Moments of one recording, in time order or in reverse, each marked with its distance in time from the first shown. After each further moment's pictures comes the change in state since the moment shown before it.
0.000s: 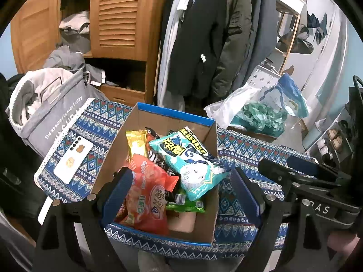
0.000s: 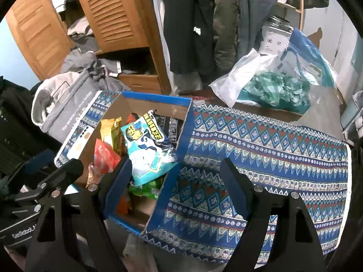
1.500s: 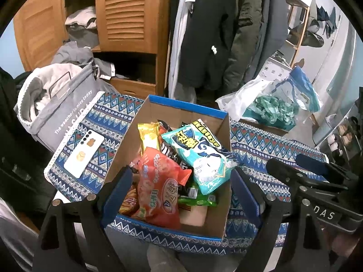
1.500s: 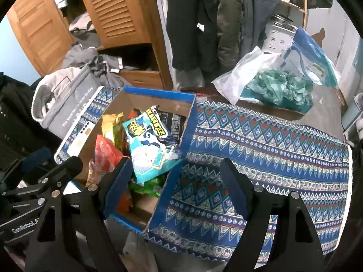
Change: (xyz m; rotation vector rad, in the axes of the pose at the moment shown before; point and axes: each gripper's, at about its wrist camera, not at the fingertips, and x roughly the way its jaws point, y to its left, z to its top) left arm 0.005 0.005 0.001 -0.002 0.062 0.074; right arm 0.005 0.003 -0.003 -0.014 0.013 0.006
